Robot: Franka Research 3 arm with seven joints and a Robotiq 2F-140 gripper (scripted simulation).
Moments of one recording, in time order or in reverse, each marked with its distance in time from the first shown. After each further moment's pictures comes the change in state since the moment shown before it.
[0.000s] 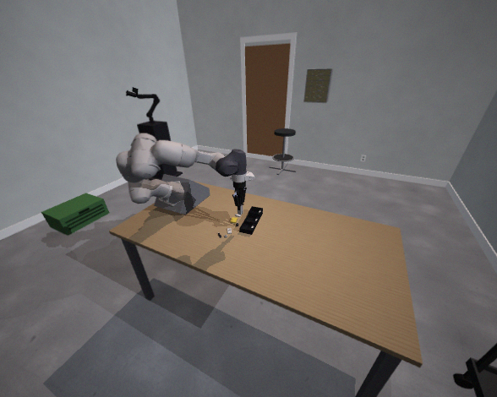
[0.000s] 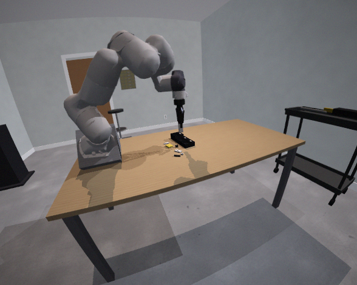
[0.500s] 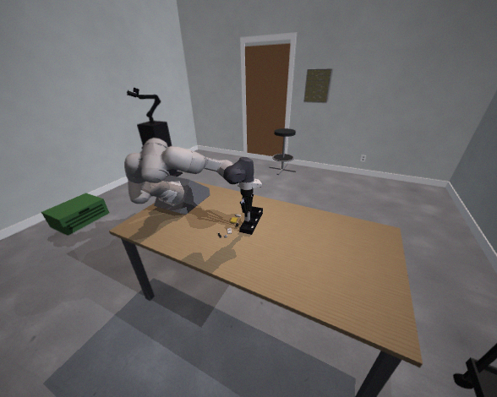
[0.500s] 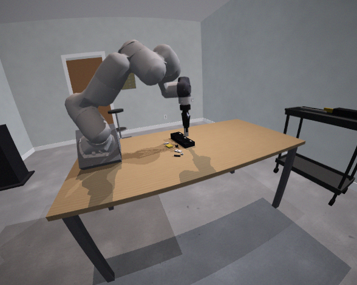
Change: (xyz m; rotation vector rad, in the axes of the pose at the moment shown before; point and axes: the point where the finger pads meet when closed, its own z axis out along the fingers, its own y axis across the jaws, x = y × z) arm 0.045 -0.012 0.041 0.007 0.005 0.009
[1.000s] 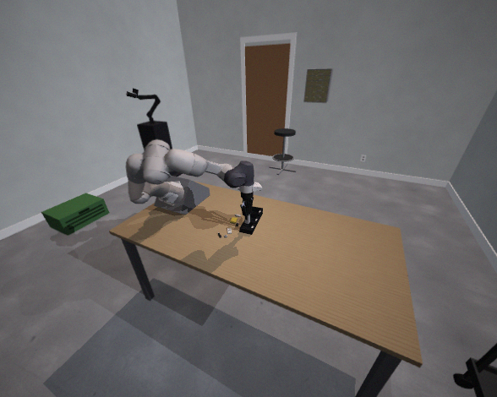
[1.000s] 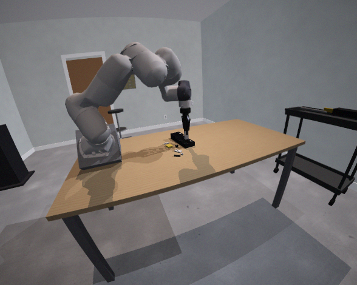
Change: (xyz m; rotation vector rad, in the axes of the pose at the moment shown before) arm 0.000 -0.001 0.023 0.000 0.000 -0.016
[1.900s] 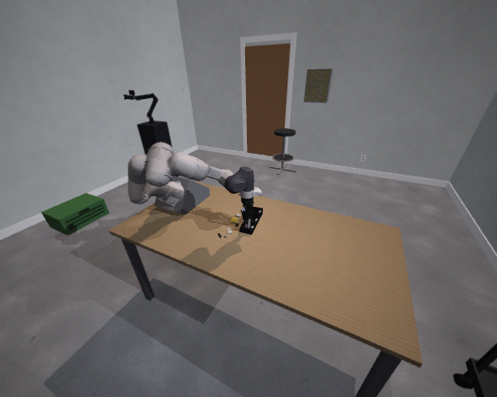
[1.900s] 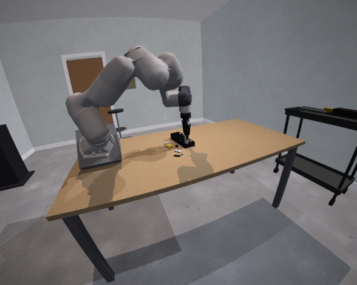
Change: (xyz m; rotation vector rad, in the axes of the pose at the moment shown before) arm 0.002 -0.001 0.035 0.005 0.003 -0.004
